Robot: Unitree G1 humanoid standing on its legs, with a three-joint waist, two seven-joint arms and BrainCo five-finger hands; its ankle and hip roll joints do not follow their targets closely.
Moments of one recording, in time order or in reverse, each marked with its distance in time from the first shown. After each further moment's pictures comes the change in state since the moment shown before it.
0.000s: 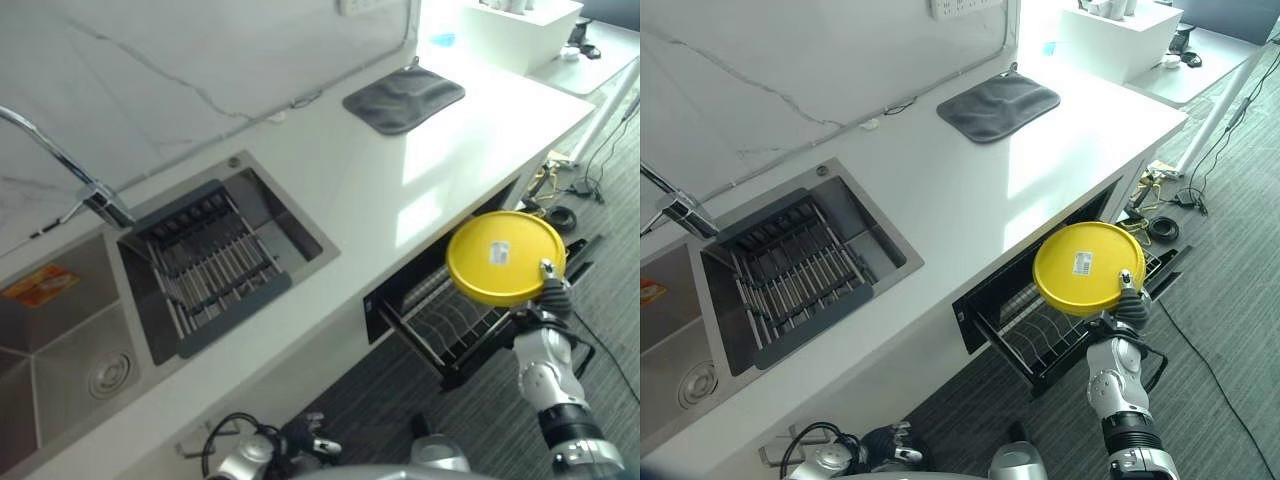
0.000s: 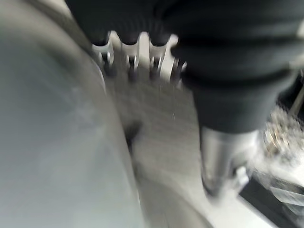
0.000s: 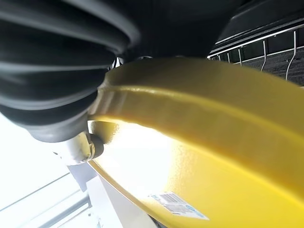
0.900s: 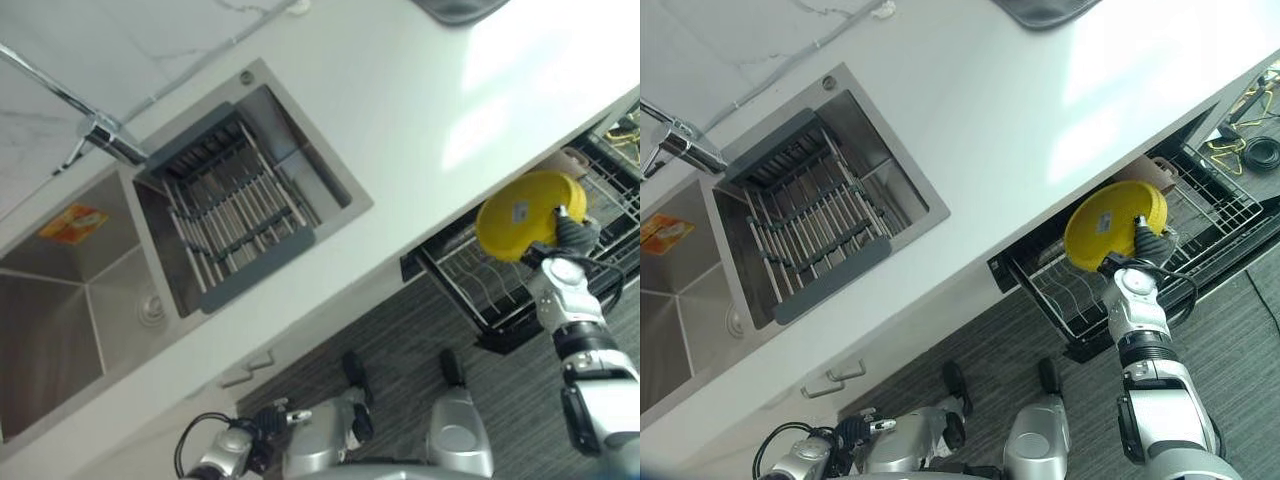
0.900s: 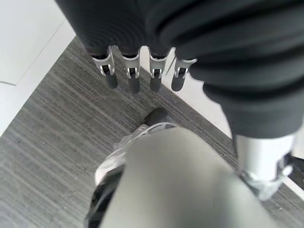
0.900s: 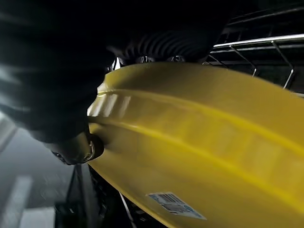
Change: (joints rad) left arm -0.046 0.015 0.069 0.080 -0.094 -0.037 0.071; right arm -0.452 -0.171 0.085 0.372 -0.417 0.180 -0.185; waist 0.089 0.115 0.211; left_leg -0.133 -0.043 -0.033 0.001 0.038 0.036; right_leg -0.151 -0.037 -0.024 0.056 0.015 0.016
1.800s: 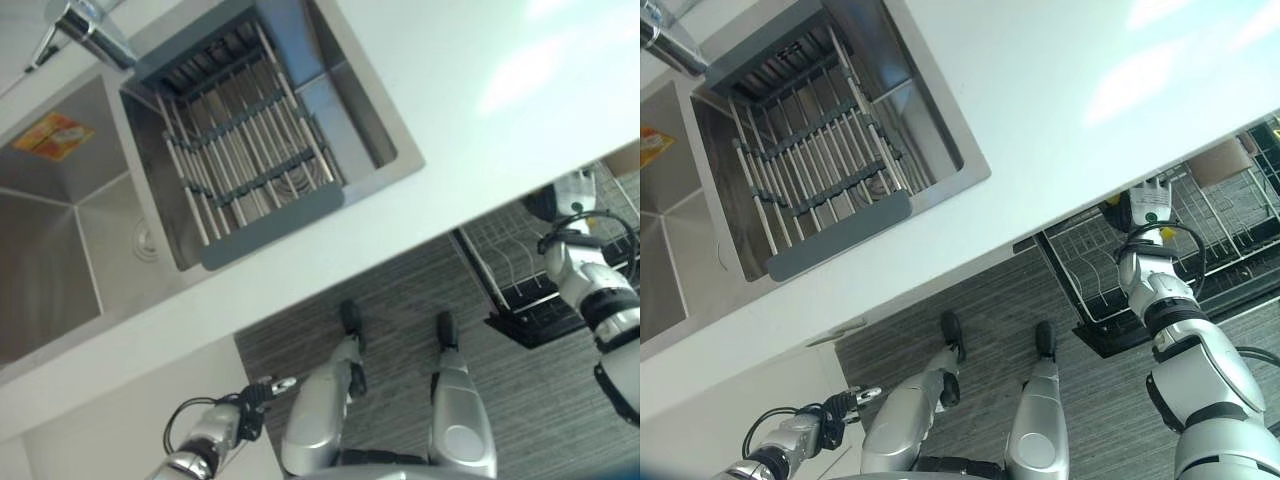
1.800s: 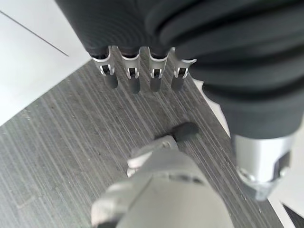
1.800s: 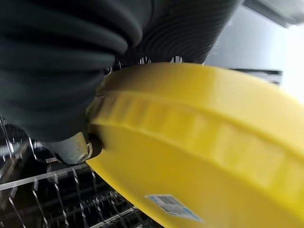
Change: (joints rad) left arm -0.099 0.054 0.085 0.003 -0.149 0.142 0.006; right arm -0.191 -0.224 0.550 0.219 -1.063 0.044 -0.205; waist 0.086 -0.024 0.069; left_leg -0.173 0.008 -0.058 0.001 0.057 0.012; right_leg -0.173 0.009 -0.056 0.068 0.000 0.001
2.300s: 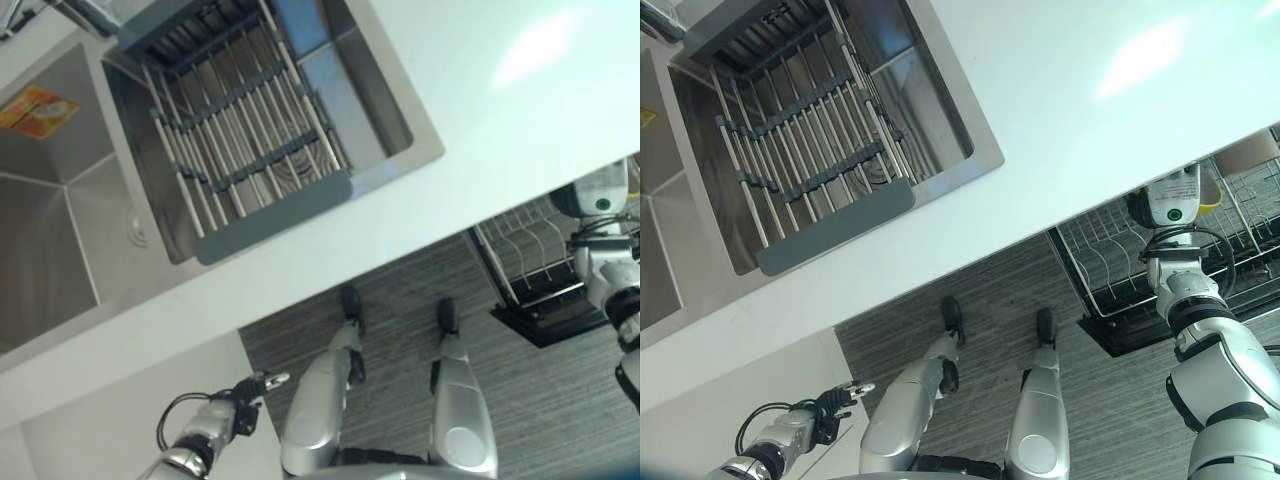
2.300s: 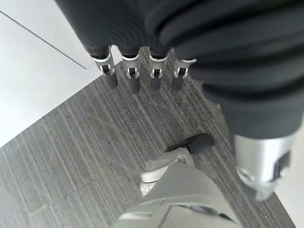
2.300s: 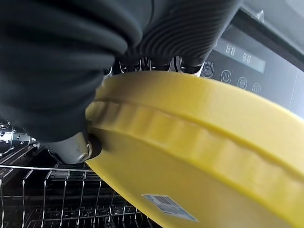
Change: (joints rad) left arm -0.008 0.015 -0.009 -0.031 -0.006 -0.030 0.035; right arm -0.016 -0.080 0.074 0.027 -0.129 0.048 -0.267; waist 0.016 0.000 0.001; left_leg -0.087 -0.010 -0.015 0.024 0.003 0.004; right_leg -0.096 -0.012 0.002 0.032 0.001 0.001
